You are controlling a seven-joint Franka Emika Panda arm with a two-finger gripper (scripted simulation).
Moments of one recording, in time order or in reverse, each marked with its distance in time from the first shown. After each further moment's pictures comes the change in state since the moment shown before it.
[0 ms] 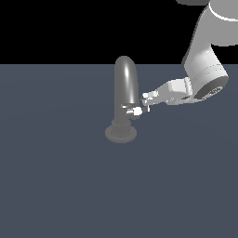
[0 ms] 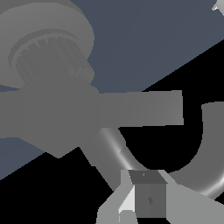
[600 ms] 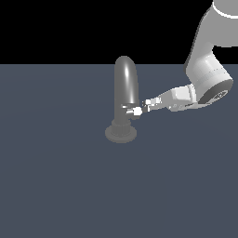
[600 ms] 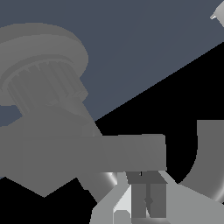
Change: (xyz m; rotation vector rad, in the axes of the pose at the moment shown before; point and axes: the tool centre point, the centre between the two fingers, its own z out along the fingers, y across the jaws) arm 0.027 0.010 0.000 0.001 0.002 -0.010
